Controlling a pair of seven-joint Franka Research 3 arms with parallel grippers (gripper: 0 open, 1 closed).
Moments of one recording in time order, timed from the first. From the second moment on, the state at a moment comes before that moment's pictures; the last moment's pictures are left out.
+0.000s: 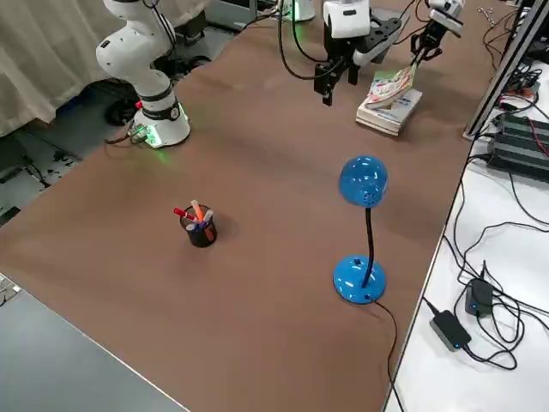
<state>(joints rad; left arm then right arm) -0.08 1.03 -0.43 -1.06 -0.45 2.04 1.28 -0.05 0.19 0.03 -1.53 0.06 1.79 0.23</state>
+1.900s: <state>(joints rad) -0.14 1.03 -0.45 -1.02 -0.47 2.17 1.26 -0.05 0.19 0.04 -1.48 0.06 1.79 0.23</state>
